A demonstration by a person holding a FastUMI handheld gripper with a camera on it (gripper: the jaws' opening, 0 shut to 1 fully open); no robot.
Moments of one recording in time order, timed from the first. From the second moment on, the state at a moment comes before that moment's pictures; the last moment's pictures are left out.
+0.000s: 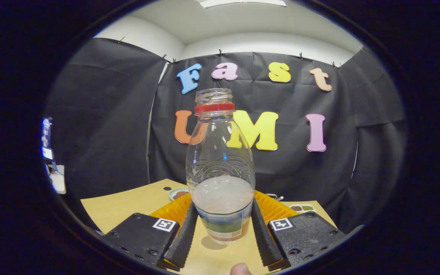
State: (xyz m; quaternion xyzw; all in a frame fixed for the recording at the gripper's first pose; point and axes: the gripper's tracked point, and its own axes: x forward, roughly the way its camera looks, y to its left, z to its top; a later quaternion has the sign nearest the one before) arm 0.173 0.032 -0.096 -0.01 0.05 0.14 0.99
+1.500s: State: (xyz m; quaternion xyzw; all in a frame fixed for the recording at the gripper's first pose) arm 0.284 0.082 -0.324 0.02 0.19 0.15 0.97
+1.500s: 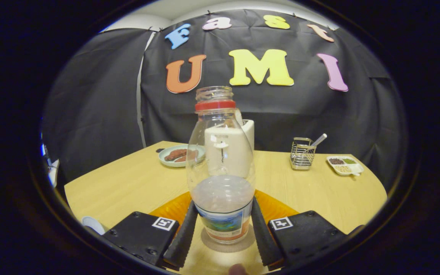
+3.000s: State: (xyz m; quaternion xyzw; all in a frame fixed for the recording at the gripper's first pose) arm 0.220 0.040 -0.129 0.04 0.06 0.06 1.00
